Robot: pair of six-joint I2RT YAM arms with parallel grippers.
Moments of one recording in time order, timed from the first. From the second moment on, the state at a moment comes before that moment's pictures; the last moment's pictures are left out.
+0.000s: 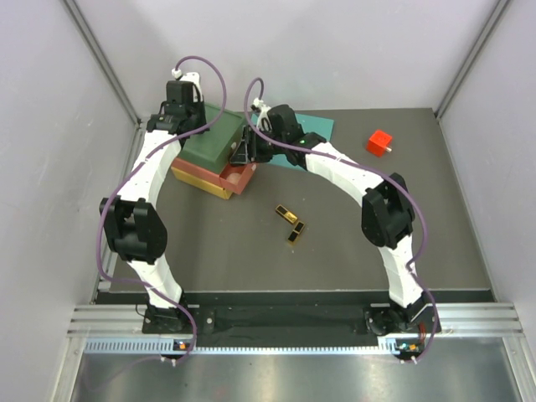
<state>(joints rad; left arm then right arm) -0.13 1.81 1.76 -0.54 -0.10 -0.12 0.69 2.14 1.92 -0.27 -0.42 0.53</state>
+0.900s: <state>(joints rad) -0.13 1.82 1.77 -0.54 -0.10 -0.12 0.68 2.13 1.92 -0.26 -0.36 0.54</state>
